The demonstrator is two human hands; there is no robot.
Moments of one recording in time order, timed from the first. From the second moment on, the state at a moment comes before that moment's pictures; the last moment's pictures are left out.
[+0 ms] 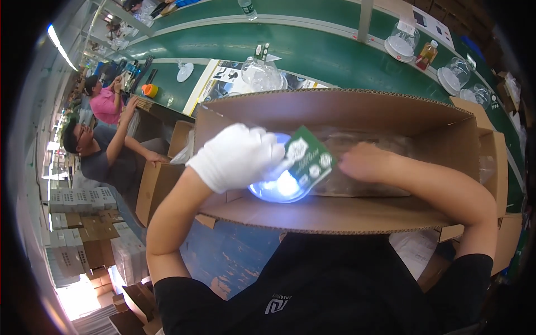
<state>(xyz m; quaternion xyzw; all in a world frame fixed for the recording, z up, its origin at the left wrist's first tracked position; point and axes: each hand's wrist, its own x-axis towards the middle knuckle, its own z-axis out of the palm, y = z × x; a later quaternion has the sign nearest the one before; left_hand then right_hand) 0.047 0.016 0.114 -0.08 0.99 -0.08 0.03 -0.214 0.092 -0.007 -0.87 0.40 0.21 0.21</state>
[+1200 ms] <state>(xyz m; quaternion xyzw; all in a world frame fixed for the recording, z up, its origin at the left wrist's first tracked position) 0.036 -0.012 0.077 -0.23 0.97 -0.02 -0.07 -0.195 0.113 -0.106 -0.91 0.27 0.06 0.32</state>
